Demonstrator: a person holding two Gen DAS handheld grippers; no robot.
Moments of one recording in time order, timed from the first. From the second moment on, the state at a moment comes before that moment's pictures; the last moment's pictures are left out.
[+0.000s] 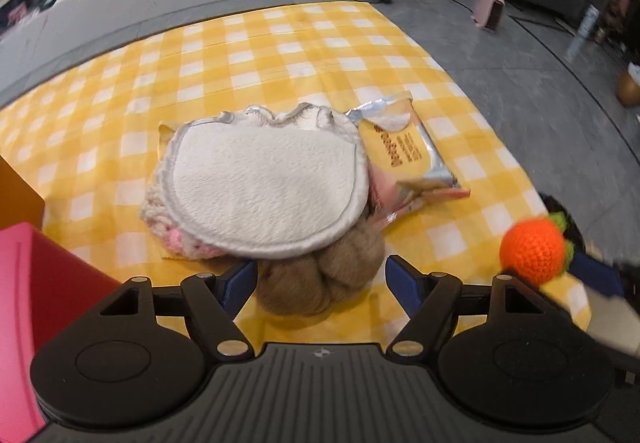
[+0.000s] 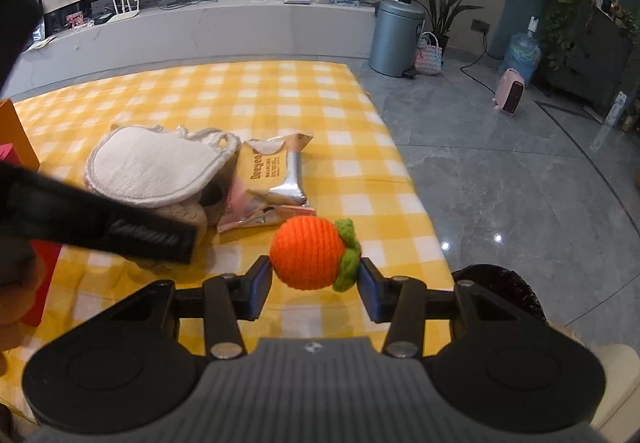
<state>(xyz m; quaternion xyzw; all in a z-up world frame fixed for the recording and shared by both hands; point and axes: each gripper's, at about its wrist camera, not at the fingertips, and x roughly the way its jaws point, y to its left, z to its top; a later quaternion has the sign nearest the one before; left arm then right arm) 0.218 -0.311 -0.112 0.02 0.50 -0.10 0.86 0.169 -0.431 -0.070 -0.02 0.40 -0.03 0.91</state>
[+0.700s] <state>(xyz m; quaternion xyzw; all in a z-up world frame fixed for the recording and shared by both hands) 0.192 -0.285 -0.126 0.01 0.54 -0.10 0.84 0.169 -0.460 -0.076 0.02 0.44 -0.01 0.90</state>
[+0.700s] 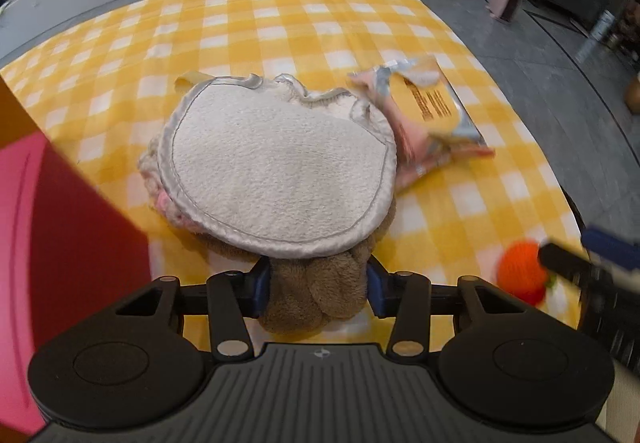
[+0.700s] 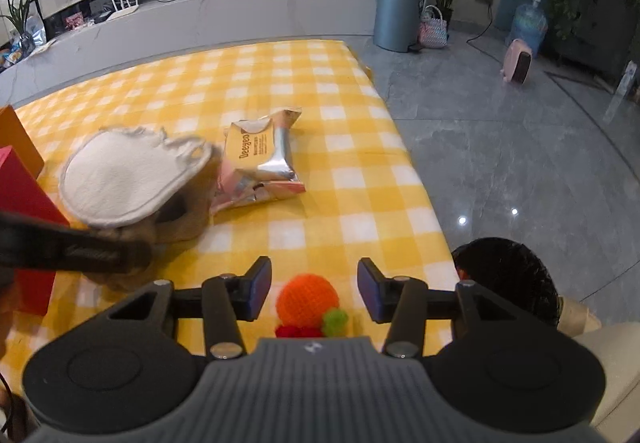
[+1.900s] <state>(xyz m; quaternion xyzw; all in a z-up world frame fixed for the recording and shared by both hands) 0.152 -0.273 -0.073 0.09 0.53 -0.20 0.82 0.183 -0.438 -0.113 -0.06 0.49 0.00 0.87</state>
